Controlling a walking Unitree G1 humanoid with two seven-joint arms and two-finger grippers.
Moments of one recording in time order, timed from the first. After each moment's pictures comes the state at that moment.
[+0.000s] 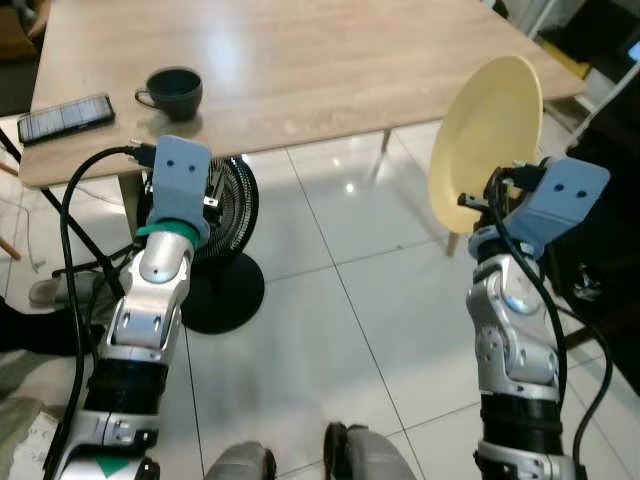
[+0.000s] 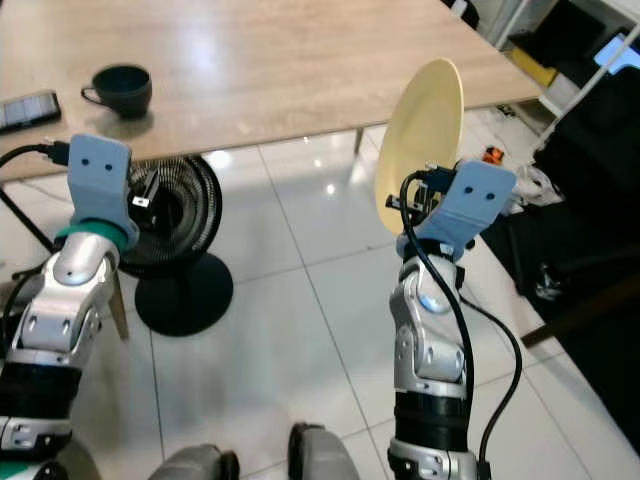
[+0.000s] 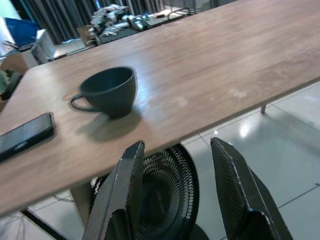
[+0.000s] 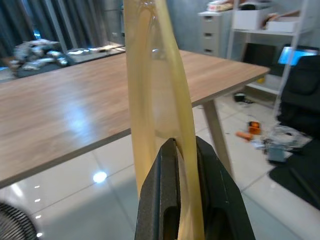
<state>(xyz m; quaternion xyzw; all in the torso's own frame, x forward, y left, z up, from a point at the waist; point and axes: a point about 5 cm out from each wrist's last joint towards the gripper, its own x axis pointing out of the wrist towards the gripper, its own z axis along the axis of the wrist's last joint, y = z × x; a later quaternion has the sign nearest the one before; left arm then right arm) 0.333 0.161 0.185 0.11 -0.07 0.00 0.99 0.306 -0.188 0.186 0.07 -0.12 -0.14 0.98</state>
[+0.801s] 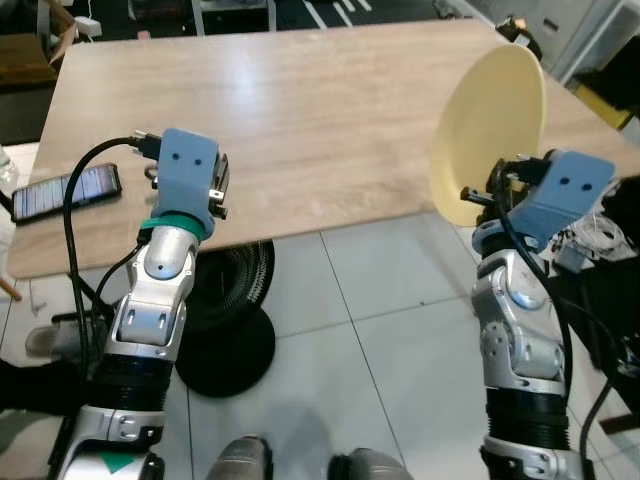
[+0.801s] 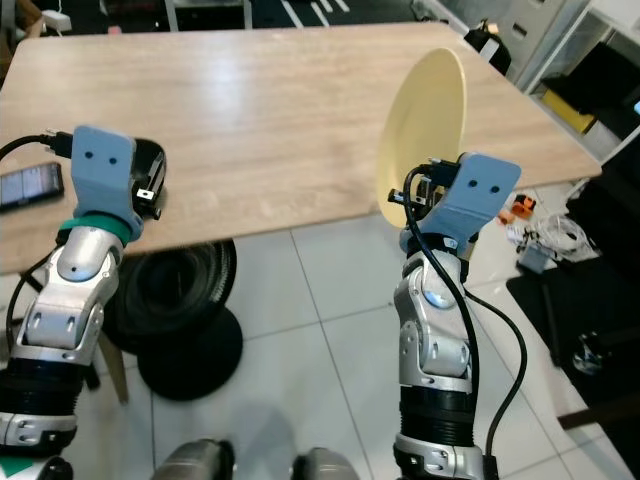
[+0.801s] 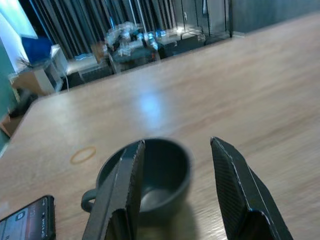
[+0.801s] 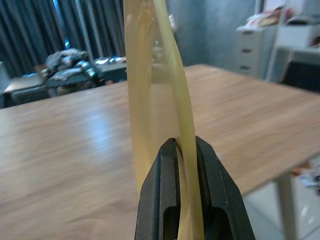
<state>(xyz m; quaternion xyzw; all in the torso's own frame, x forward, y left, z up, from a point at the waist) 0.335 0.165 0.193 0.13 -0.09 0.00 0.99 0.310 -0.176 0.192 0.08 -0.13 -0.10 0.98</state>
